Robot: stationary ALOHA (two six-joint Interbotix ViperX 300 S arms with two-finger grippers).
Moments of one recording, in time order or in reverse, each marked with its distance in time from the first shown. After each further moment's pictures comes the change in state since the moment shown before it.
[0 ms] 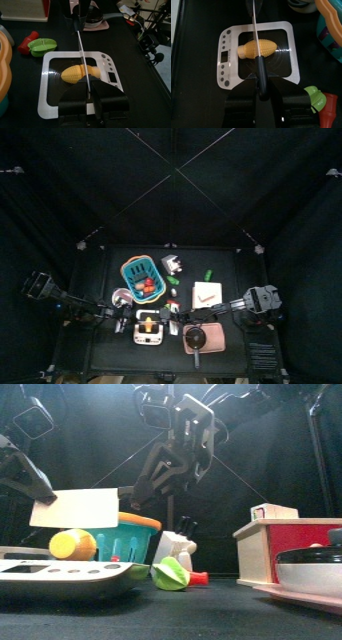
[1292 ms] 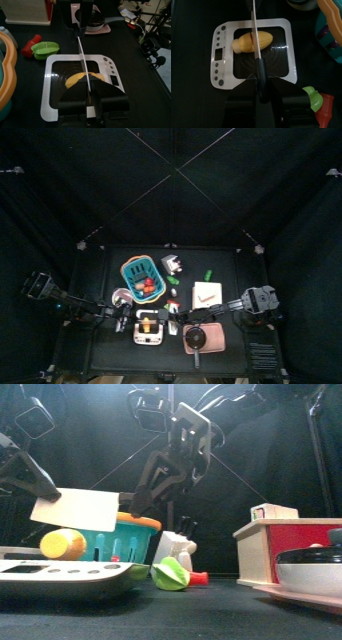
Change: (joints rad) left arm 0.014 0.000 0.003 0.002 -0.026 0.003; right arm 0.000 0.029 -0.026 -0.037 0.037 0.002
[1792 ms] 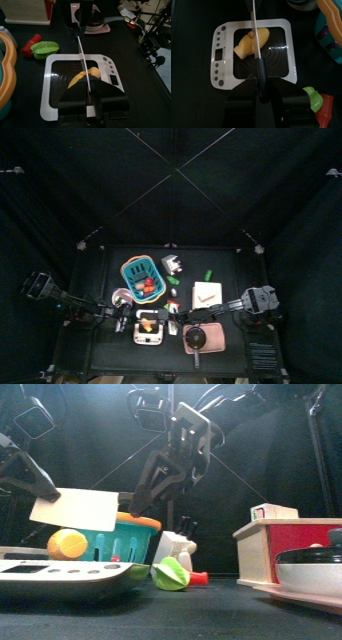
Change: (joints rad) left arm -0.009 -0.003 0.000 -0.002 0.006 -0.003; right arm 0.000 0.000 0.000 -0.002 0.000 0.000
